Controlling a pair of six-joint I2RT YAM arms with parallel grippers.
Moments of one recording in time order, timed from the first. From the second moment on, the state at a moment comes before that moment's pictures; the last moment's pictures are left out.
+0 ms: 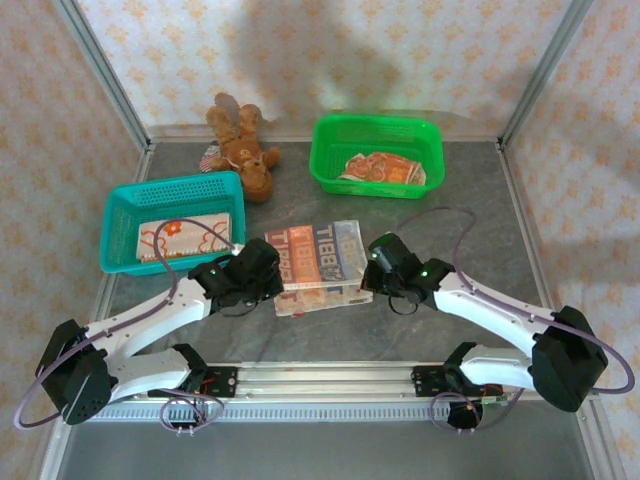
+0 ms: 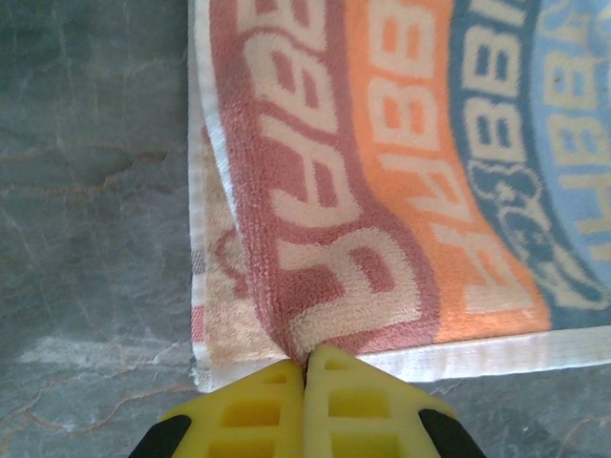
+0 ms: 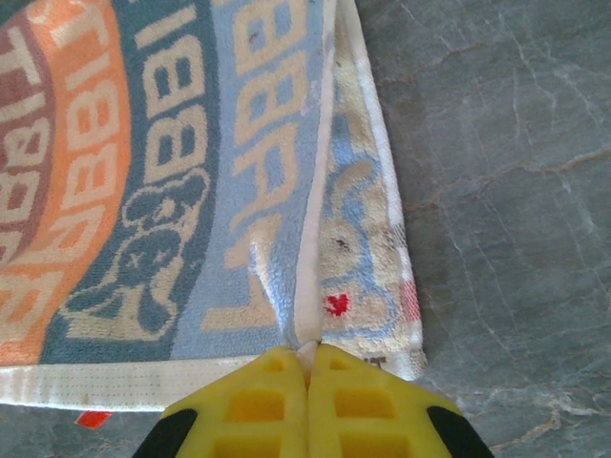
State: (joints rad) left arm -0.70 1.12 0.70 -0.62 -0.05 -1.05; right arm 0.74 1.18 0.70 -0.50 0.03 0.88
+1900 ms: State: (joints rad) left arm -0.67 1.65 1.00 -0.57 -0.03 -0.82; right arm 0.64 1.39 0.77 -0.49 0.10 0.76
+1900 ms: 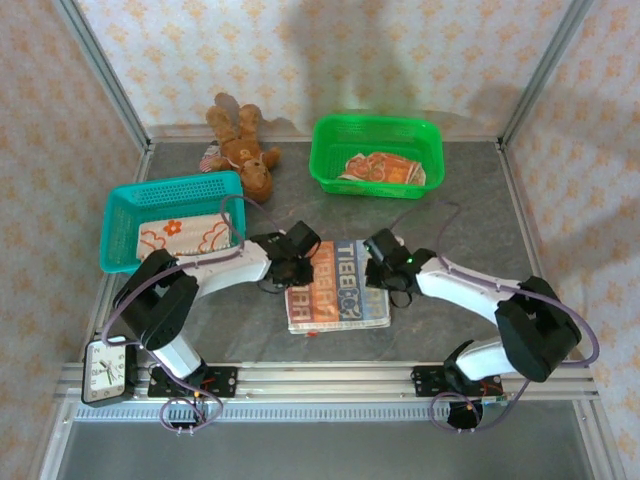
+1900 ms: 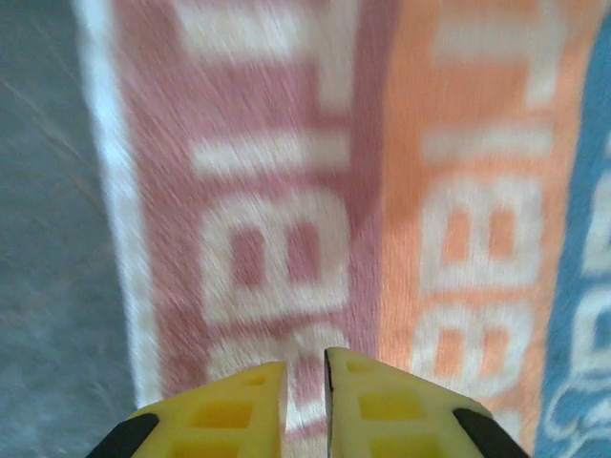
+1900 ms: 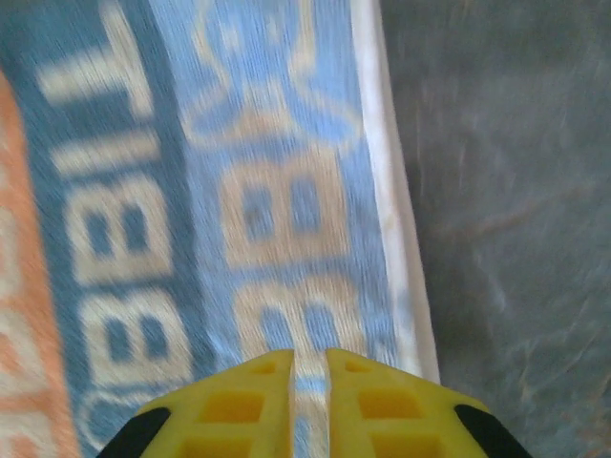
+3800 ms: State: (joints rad) left arm -0.47 1.92 1.33 -0.67 -0.08 -0.57; right arm 0.38 1.80 1.14 -0.47 -0.07 0.48
